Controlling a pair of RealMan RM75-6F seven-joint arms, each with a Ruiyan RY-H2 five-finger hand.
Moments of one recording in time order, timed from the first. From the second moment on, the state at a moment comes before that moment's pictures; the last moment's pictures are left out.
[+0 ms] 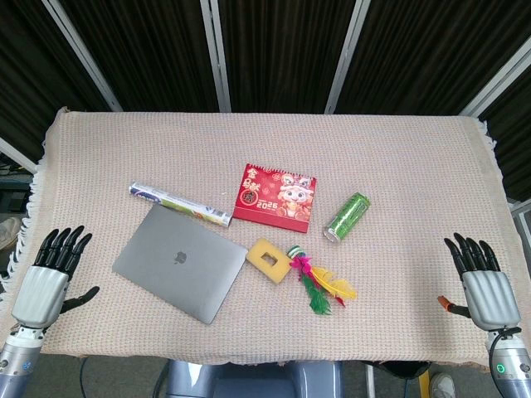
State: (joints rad) left arm -0.14 -1.35 0.00 -1.35 1.71 1.62 0.04; right arm 0.13 -1.12 0.04 -1.59 -1.48 1.41 -0.13
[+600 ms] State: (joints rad) left arm -0.16 -1.34 -0.01 -1.36 1.68 1.58 0.00; right arm 0.14 -1.17 0.03 -1.62 -1.53 1.42 -0.20
